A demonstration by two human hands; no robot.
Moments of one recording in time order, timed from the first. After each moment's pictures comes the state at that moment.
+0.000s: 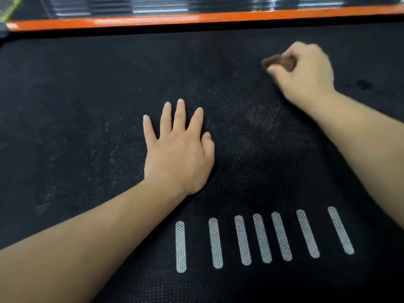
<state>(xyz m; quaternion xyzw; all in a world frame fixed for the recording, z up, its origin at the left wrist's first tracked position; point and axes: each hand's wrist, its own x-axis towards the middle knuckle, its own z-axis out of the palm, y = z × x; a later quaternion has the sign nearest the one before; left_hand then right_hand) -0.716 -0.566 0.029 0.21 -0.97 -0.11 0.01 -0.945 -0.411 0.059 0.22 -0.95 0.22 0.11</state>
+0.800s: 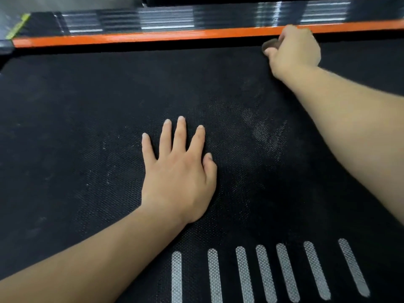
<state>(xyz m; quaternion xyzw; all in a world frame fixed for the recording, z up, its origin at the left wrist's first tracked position) -0.716 -0.565 0.028 0.21 -0.97 -0.10 0.02 -1.021 -0.473 0.067 0.11 -0.97 0.17 0.11</state>
